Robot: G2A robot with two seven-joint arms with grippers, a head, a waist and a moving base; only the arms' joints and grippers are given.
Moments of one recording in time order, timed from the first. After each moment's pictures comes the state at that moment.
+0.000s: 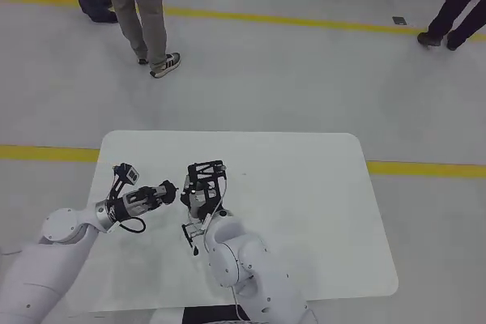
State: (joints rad) left arm 1.46 -1.05 -1.34 -1.34 -0.62 -0.34 -1.07; right arm -1.52 -1.61 0.84 -1.86 -1.35 0.33 0.51
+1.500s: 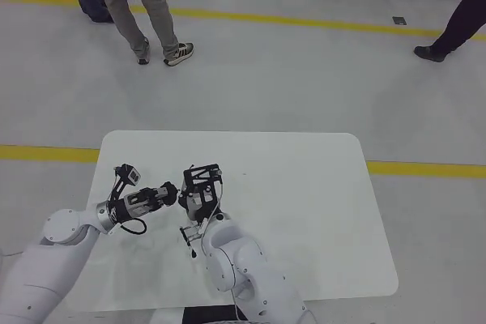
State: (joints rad) left arm 1.46 -1.06 -1.35 -1.35 -0.61 -0.34 -1.07; right arm -1.52 -1.59 0.81 -1.84 -1.38 0.32 0.44
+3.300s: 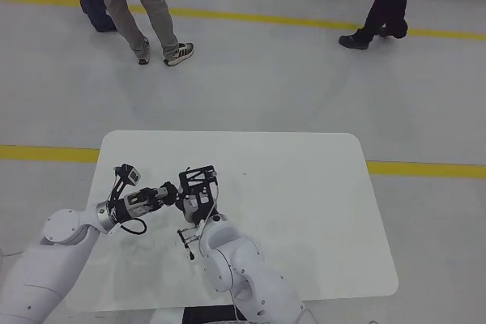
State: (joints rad) left arm 1.46 -1.06 -1.35 -1.35 -0.61 -0.34 -1.07; right arm -1.51 -1.58 0.79 -1.83 -1.38 0.32 0.46
